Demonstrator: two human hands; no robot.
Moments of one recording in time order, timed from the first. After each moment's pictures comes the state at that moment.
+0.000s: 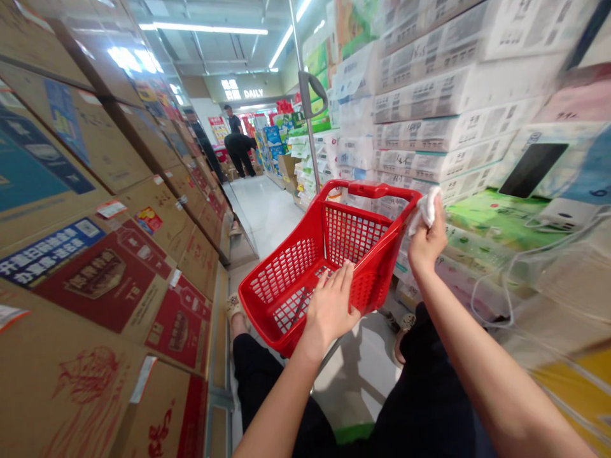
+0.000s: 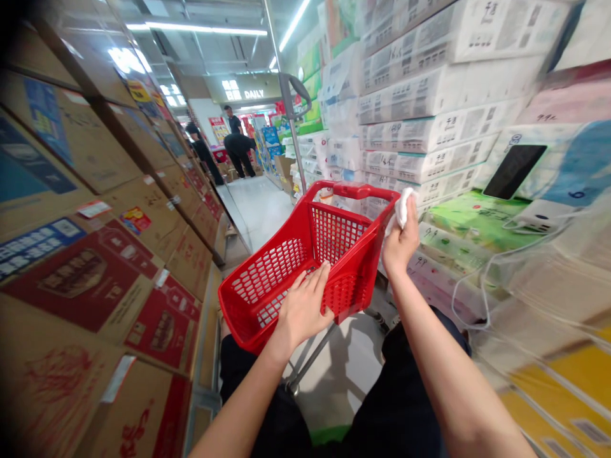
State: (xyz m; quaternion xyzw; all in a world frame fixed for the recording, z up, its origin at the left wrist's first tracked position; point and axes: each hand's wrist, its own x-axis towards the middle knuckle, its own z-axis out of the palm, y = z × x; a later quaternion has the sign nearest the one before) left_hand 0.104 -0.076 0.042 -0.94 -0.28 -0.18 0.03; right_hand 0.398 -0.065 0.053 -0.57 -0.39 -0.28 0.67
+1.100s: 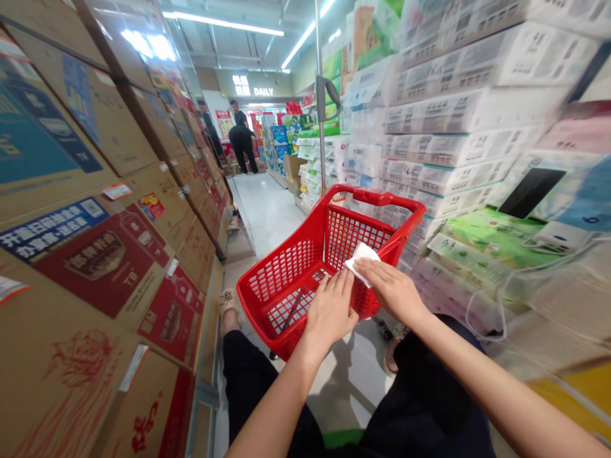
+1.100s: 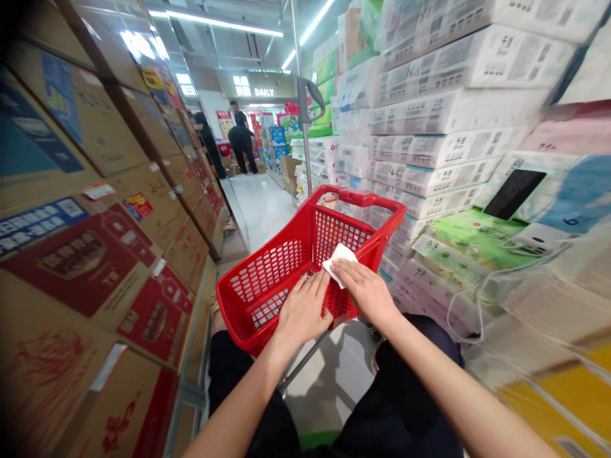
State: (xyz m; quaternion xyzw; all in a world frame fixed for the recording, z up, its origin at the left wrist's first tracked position) left_hand 0.099 -0.081 0.040 -0.93 -0.30 -0.19 0.06; right_hand 0.312 -0.129 0.050 -0.54 -0.78 -0.22 0.23
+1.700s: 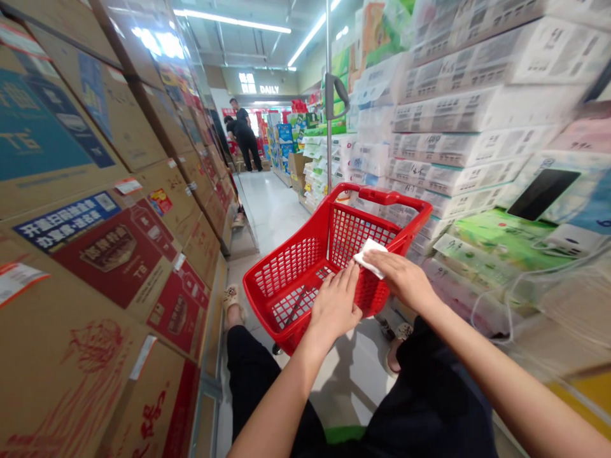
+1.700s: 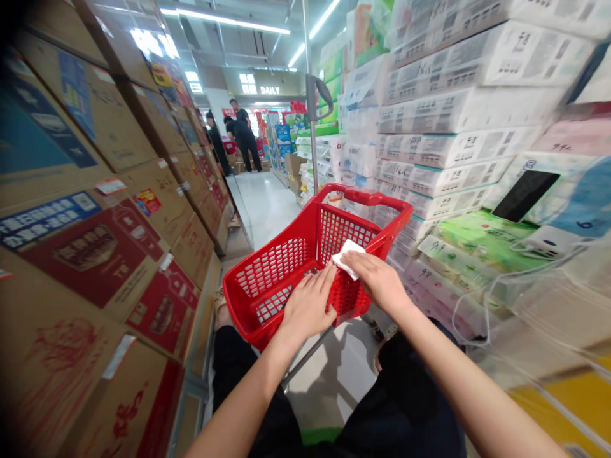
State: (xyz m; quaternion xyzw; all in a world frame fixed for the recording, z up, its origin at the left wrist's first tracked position) left_hand 0.098 -0.076 0.039 -0.93 -0.30 -0.20 0.04; right_hand 0.326 -0.121 0.058 -0.54 -0.78 -0.21 0.25
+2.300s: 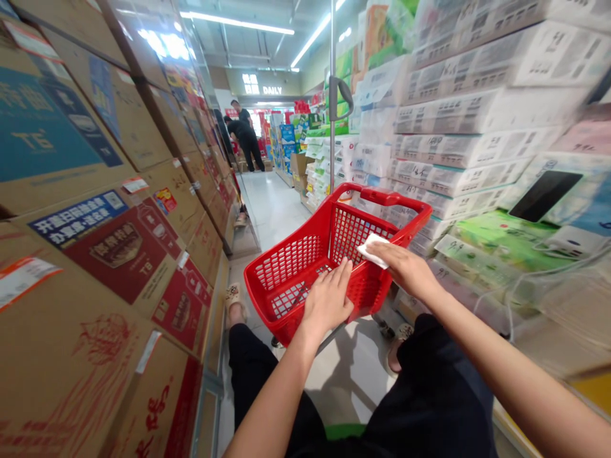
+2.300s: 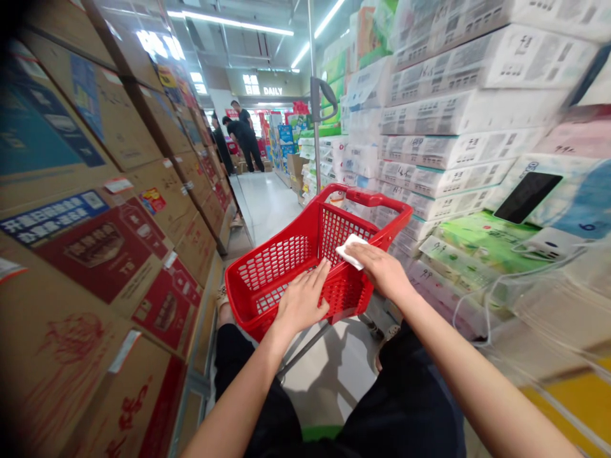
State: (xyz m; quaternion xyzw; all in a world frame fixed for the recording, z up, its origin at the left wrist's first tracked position) left_hand 0.081 -0.064 0.039 -0.93 -0.29 -0.22 0.05; right_hand 0.345 -0.108 0.067 -0.53 -0.79 -0.16 0.25
